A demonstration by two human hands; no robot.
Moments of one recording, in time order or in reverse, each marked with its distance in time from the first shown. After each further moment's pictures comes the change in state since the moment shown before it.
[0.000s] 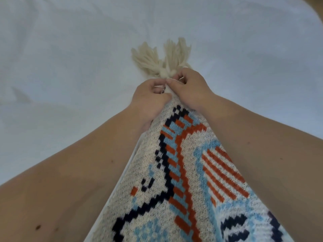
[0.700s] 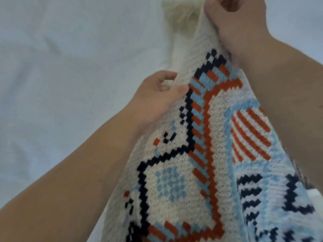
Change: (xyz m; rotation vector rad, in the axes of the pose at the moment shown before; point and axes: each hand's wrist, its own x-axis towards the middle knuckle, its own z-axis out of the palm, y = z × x) left_hand -0.099 -0.025 -0.042 0.141 -0.129 -0.022; right_hand -0.028 -0.044 -0.023 0.180 0.180 -0.108
